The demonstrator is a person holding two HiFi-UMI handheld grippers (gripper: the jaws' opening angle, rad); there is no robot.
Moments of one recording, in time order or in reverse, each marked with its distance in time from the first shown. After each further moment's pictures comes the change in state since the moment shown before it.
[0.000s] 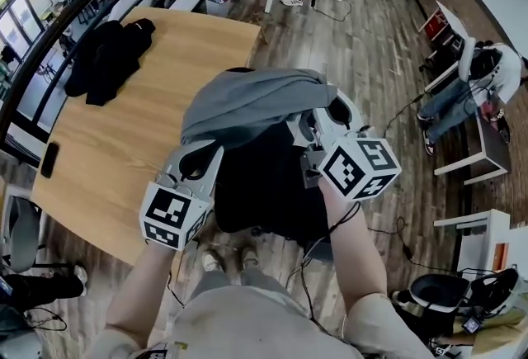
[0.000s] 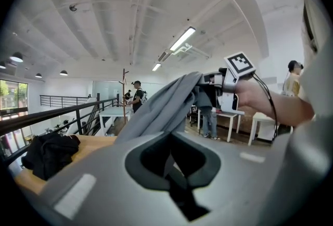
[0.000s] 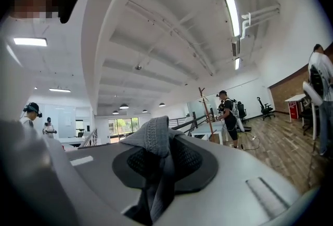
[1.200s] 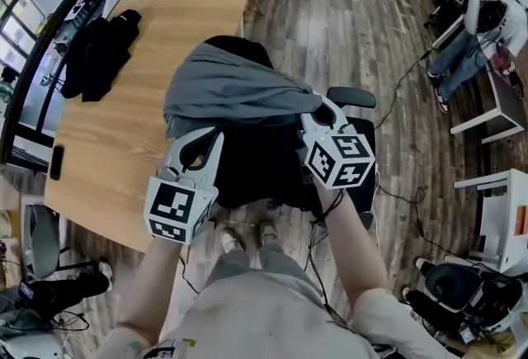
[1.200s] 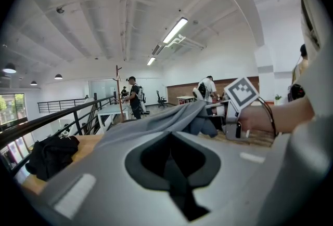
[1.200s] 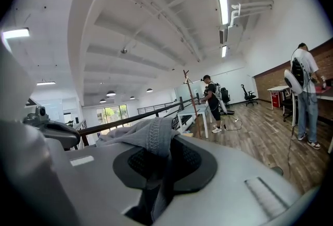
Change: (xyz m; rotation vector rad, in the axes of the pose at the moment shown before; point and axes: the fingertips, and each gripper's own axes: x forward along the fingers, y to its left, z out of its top) left arm 0.014 -0.056 -0.024 0.076 0.078 -0.013; right arm -0.063 -0.062 -0.141 0.052 0.180 -0.141
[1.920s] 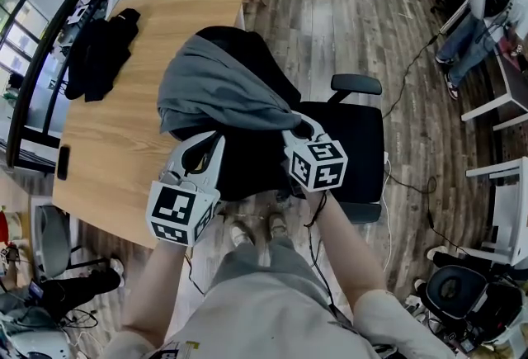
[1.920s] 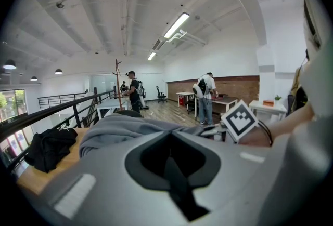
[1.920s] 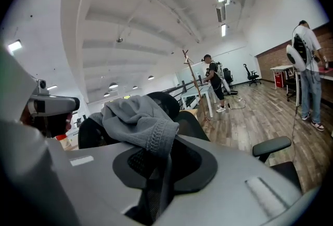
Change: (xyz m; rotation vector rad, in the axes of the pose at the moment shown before) left arm 0.005 -0.029 -0.024 -0.029 0.053 -0.007; right arm 0.000 0.006 -0.118 0.080 0.179 0.057
